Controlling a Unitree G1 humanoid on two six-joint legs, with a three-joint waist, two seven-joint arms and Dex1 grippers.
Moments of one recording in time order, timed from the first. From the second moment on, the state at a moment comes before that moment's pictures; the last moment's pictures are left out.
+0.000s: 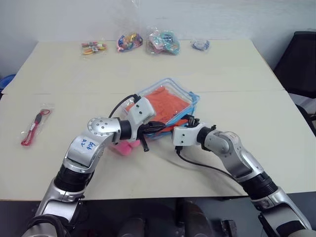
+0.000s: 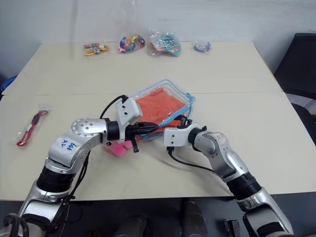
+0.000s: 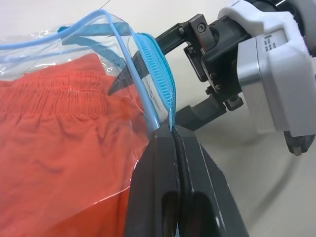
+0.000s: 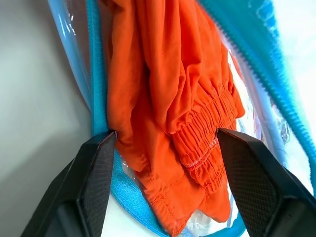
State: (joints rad) left arm -0.59 0.51 -0.20 -0.30 -0.29 0.76 -0.73; right arm -0.52 -0.52 0.38 -0.05 -0.49 0.01 0.61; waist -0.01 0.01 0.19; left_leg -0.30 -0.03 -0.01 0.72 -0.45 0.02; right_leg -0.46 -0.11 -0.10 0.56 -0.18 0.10
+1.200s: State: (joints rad) left arm -0.62 0.55 -0.12 -0.19 -0.27 0.60 -0.76; right arm -0.47 -0.44 0.31 -0.22 -0.32 0.22 0.68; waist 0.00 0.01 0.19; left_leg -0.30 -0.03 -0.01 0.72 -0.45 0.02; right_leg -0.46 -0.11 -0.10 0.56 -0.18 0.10
